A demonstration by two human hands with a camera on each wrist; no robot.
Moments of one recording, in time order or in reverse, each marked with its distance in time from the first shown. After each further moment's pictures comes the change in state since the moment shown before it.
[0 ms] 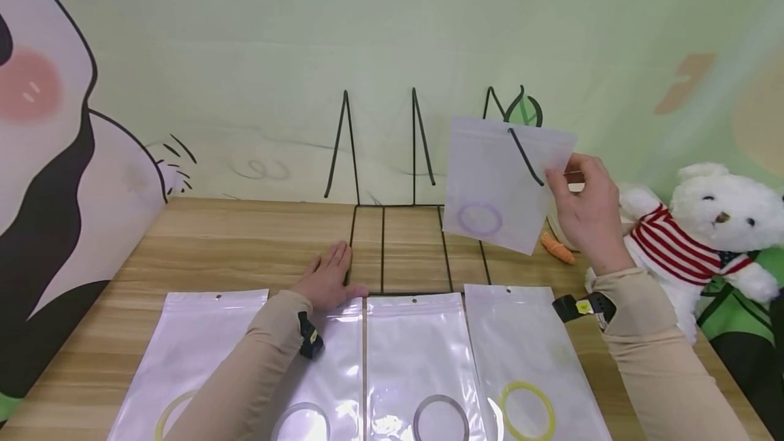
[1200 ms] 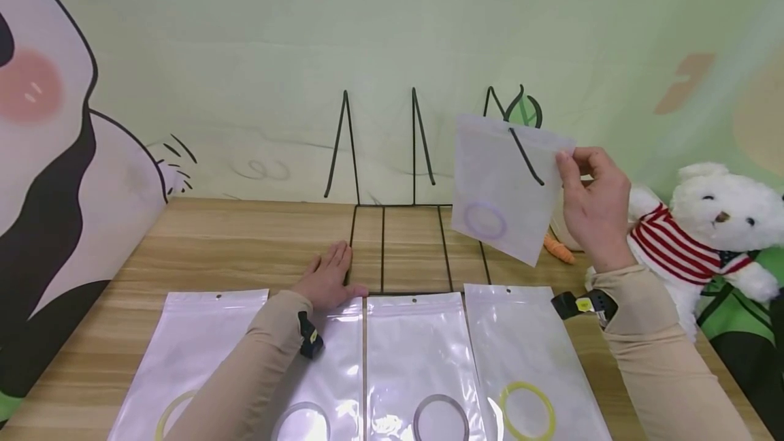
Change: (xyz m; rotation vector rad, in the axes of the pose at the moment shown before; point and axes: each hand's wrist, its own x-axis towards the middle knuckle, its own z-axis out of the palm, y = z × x) left_hand 0.001 -0.001 0.002 -0.003 0.010 0.002; right_hand 0.002 -0.013 -0.002 0.057 0.213 -0.067
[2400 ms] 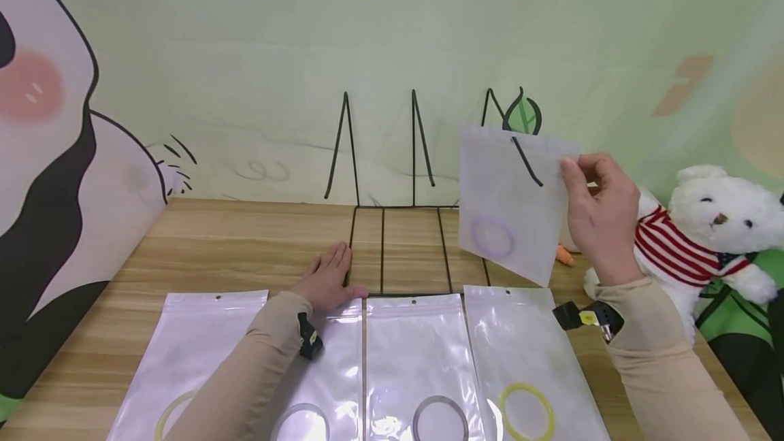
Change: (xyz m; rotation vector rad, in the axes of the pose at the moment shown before) left_hand -0.003 0.003 -0.003 0.007 -0.012 -0.004; right_hand -0.009 -0.012 -0.009 0.051 0.045 0.007
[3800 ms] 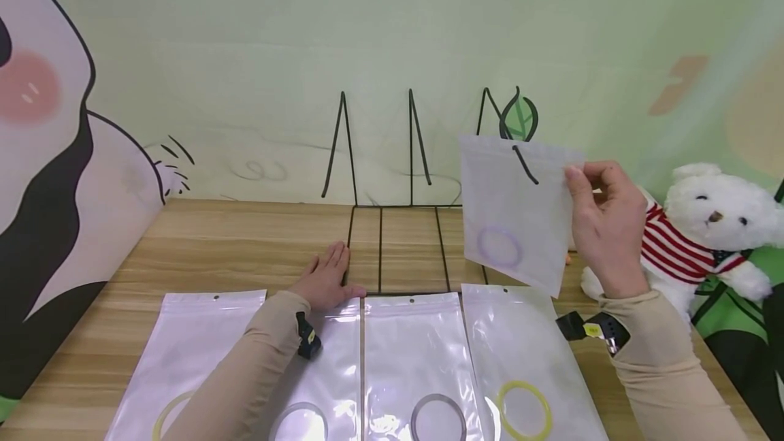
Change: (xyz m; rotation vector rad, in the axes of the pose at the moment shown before) left_hand 0.004 -0.004 0.003 0.005 0.011 0.012; right_hand -0.012 -0.004 -0.011 -0.012 0.034 -0.047
